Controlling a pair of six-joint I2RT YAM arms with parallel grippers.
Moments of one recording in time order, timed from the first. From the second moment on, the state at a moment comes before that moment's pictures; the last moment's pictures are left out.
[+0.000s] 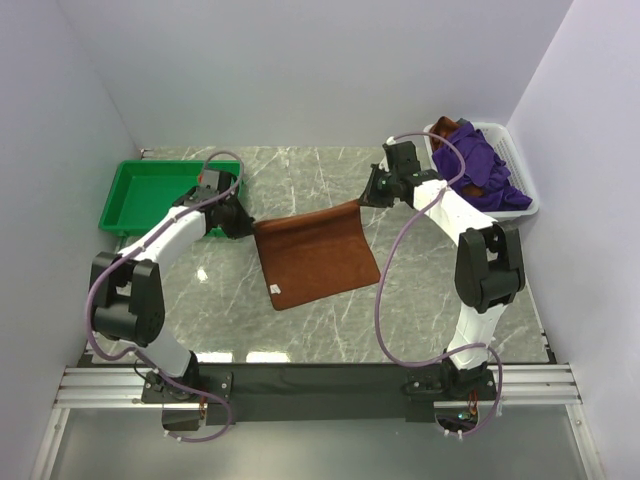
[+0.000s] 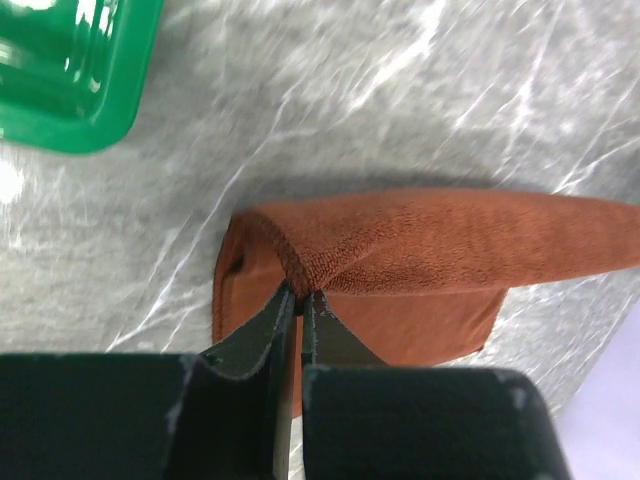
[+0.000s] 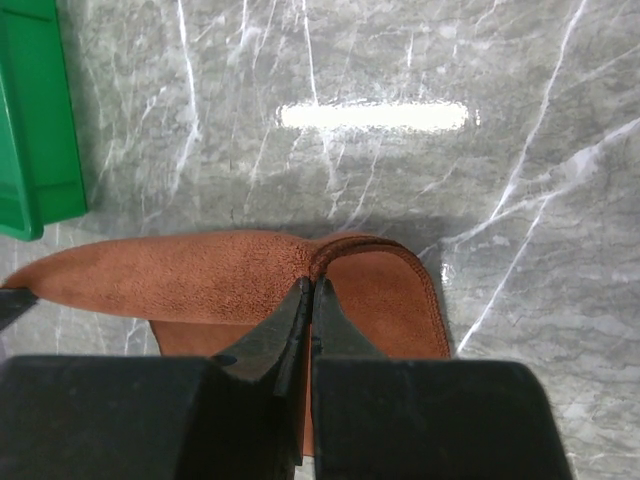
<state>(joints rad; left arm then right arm) -0.22 1.60 1.17 -0.48 0.13 -0.78 0.29 1.86 1.47 -0.42 -0.22 0.52</state>
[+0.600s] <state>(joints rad) -0.22 1.43 0.92 -0.42 0.22 -0.84 0.29 1.78 1.28 -0.40 -0.23 0.49</state>
